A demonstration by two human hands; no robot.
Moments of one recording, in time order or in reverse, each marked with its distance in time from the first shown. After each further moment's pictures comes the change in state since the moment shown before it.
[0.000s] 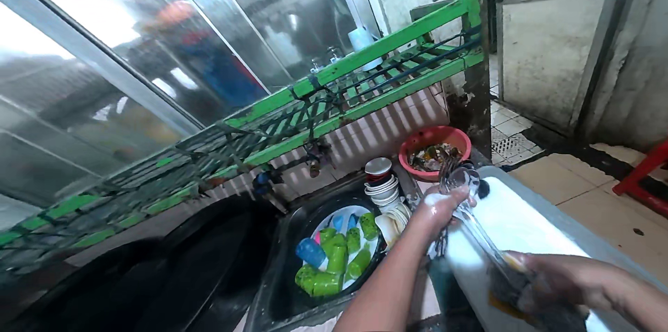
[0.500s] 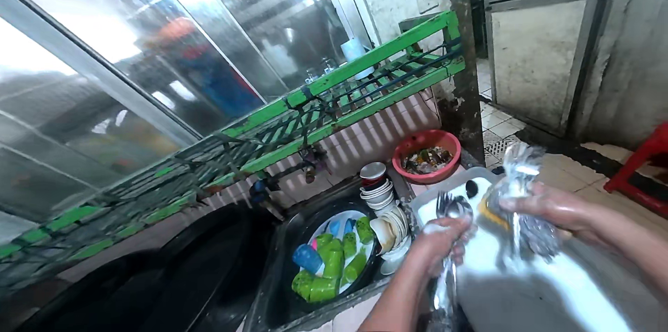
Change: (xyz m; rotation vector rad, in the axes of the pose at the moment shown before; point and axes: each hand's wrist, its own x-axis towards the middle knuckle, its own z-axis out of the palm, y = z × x) left_hand -0.033 -0.036 0.024 -0.137 -0.188 -0.128; right_hand -0.040 -0.047 -0.036 0.085 0.654 -0.135
